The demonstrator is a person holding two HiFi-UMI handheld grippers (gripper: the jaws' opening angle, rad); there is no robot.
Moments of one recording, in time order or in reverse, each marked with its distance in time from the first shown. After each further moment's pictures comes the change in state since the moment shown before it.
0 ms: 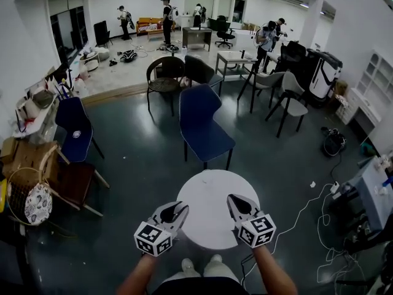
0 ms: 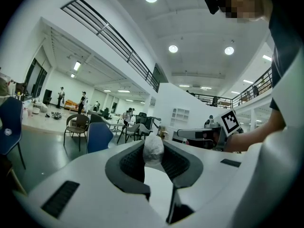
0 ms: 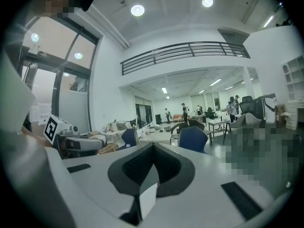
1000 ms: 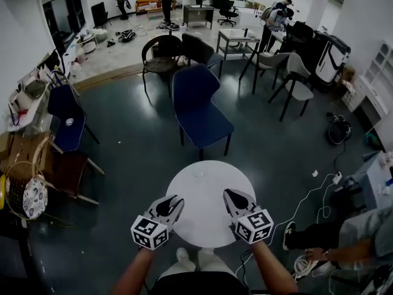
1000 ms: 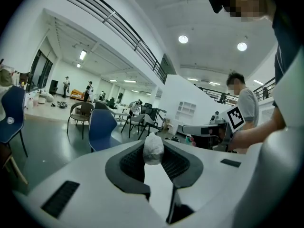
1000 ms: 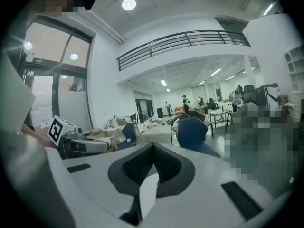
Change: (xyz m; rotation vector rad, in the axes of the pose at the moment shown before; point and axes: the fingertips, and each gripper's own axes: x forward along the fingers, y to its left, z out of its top) left arm 0.119 0.042 -0.051 -0.072 0.105 0.061; right arm 0.053 -0.110 -0.040 0.050 0.082 0.039
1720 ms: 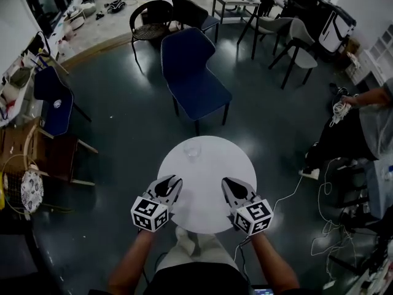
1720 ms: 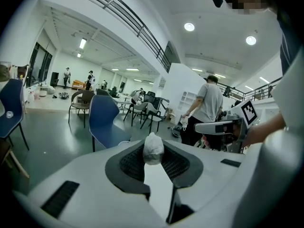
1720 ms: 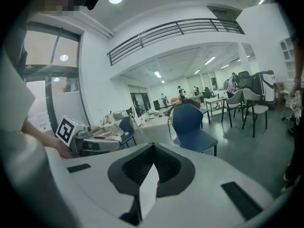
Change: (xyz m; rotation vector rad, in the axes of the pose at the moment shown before) left arm 0.114 0.054 -0.066 -0.029 0.141 0.027; right arm 0.045 -0.081 -0.072 0.096 0.100 -0.018
